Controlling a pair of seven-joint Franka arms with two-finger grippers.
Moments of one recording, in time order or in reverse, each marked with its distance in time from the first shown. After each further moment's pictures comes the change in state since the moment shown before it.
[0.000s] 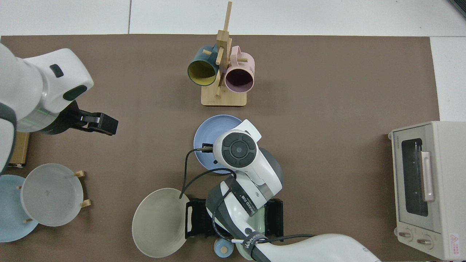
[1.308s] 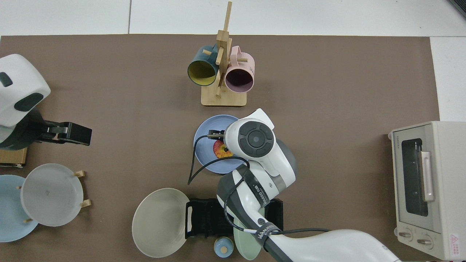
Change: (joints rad) left arm -0.003 -0.083 0.076 -0.025 -0.045 -0.052 -0.009; right arm -0.051 -0.033 -0.023 0.014 0.000 0.008 0.000
